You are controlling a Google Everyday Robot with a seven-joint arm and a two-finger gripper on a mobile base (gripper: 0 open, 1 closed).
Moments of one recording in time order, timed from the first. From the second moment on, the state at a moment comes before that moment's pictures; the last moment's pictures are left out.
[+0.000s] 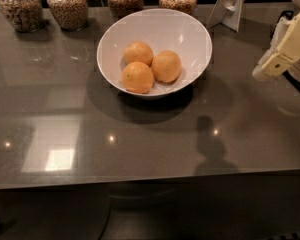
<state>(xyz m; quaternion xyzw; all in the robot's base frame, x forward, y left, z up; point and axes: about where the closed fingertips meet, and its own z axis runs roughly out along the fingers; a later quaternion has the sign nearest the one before) 0.487 -0.200 1.050 -0.59 0.74 -0.02 0.32</state>
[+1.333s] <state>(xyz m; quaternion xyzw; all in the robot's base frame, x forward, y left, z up) 0.530 -0.148 1.033 -0.59 0.70 0.06 0.40</state>
